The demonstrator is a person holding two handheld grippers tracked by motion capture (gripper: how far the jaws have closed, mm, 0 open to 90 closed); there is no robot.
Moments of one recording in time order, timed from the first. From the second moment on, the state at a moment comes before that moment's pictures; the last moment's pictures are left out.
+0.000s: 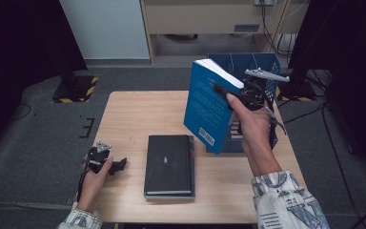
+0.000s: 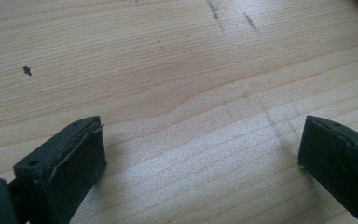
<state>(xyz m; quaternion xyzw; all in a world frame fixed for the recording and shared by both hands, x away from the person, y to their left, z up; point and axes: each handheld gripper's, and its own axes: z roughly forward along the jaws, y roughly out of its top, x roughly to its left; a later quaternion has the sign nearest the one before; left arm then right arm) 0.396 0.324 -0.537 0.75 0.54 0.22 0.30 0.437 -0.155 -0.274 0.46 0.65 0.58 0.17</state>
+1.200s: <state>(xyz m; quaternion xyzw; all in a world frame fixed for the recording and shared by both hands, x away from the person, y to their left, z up) 0.396 0.323 -0.537 0.75 0.54 0.22 0.30 0.470 -0.205 -0.279 0.52 0.64 0.53 0.22</state>
